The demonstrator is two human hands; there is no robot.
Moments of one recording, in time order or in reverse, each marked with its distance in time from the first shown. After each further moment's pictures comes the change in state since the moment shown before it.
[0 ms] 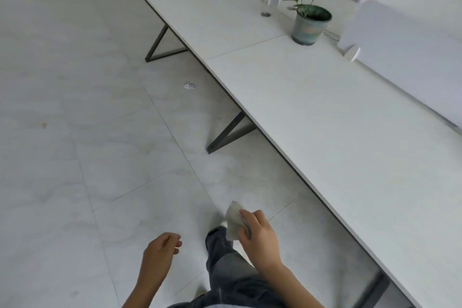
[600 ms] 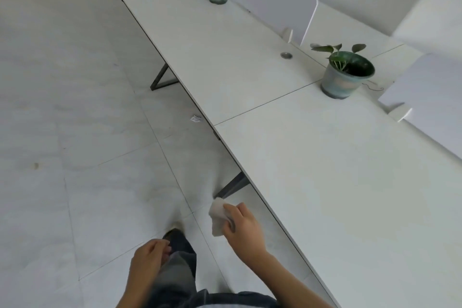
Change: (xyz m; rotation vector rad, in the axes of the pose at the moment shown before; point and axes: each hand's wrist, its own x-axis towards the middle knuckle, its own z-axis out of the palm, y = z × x) left_hand 0.244 0.173 -0.022 -0.083 0.122 -0.036; right_hand 0.320 -0.064 -0.003 -0.012 0.018 -0.182
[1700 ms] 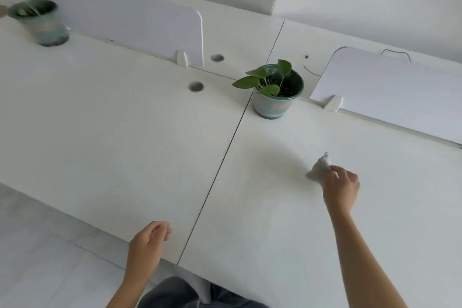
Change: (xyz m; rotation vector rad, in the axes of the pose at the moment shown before) left_hand 0.262 0.298 0.121 0.349 -0.542 0.496; right_hand 0.198 0.176 -0.166 0.075 0.982 1.149
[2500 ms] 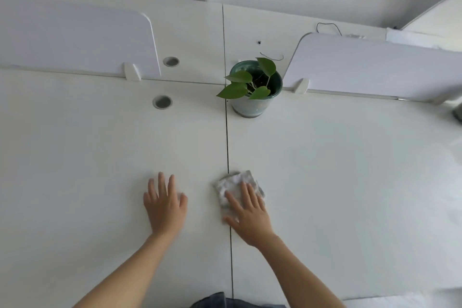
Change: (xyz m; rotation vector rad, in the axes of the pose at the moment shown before) left_hand 0.201 0.031 0.016 0.950 -0.304 0.483; right_hand -0.147 -0.090 0.148 -0.703 -0.598 -0.252
